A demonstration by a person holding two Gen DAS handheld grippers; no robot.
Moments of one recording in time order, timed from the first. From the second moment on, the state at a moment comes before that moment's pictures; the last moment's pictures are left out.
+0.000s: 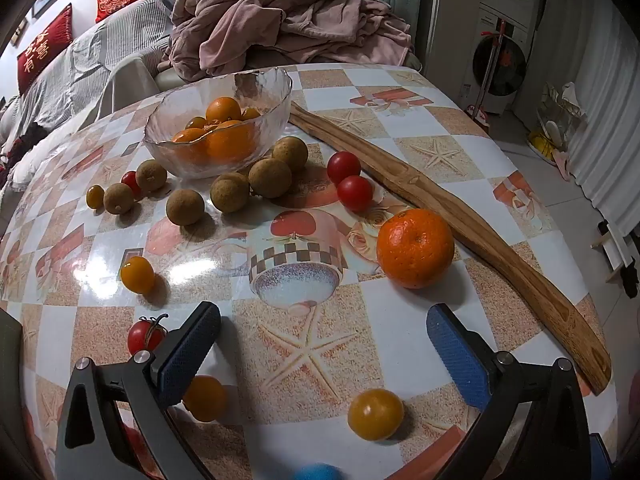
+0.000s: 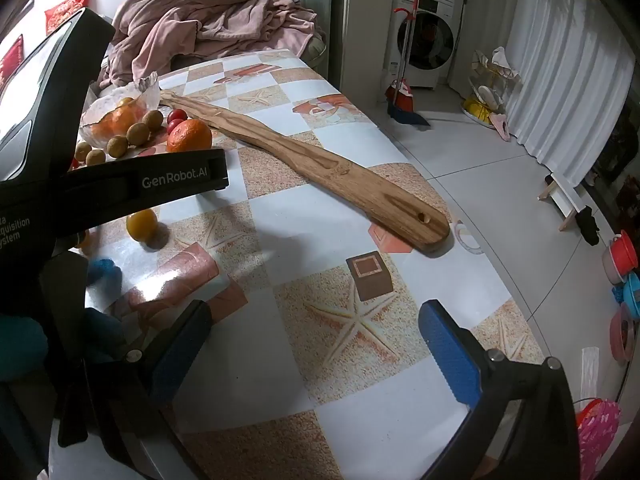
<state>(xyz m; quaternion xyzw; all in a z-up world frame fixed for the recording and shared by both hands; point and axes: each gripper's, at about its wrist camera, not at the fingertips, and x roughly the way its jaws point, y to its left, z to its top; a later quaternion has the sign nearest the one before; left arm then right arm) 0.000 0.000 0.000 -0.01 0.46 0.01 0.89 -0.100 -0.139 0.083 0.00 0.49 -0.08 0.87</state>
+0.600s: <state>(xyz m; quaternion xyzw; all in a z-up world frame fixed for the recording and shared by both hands) -0.068 0.125 0.080 0.02 0.50 0.02 0.87 -0.079 -0.117 0.118 -0.01 0.58 -0.01 0.81</state>
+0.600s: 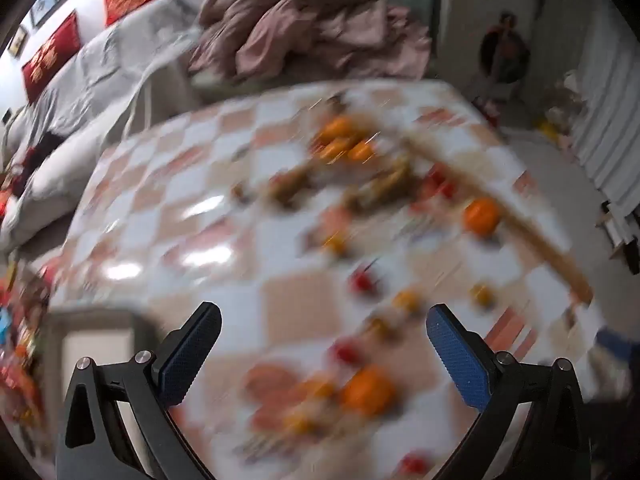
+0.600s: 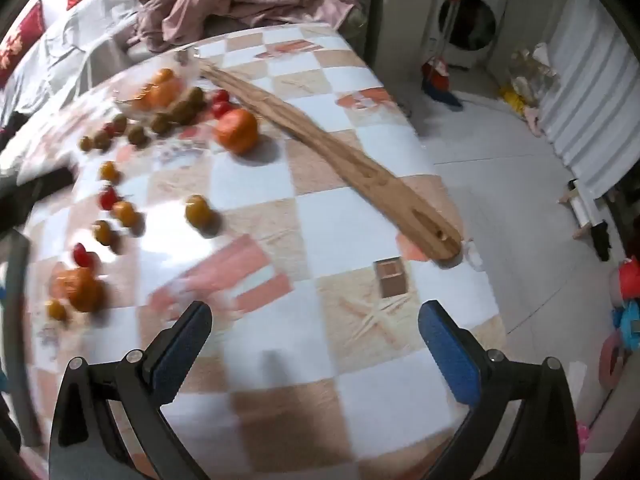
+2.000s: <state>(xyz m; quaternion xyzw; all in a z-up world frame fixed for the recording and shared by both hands) -0.113 0.169 0.046 -0.02 0.61 0.07 0.79 -0.070 -0.058 0.128 -0.02 0.64 0.07 0.76</state>
